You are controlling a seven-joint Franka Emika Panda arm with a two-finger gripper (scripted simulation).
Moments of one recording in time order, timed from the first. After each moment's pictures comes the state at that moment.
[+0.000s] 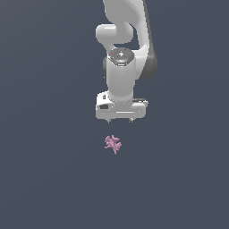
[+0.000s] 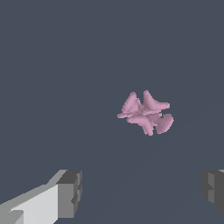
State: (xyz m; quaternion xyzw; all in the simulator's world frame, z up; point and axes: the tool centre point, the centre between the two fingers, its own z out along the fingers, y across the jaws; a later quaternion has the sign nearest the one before) arm 0.001 0.025 0.181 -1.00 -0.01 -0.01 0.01
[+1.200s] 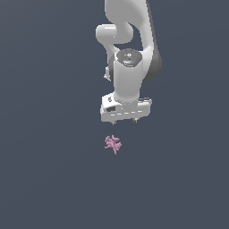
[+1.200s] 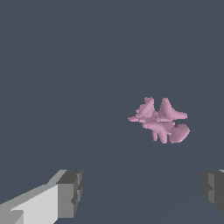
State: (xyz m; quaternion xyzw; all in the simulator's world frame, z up) arm 0.003 0.045 0.178 -1.00 -0.07 -0.01 0.01
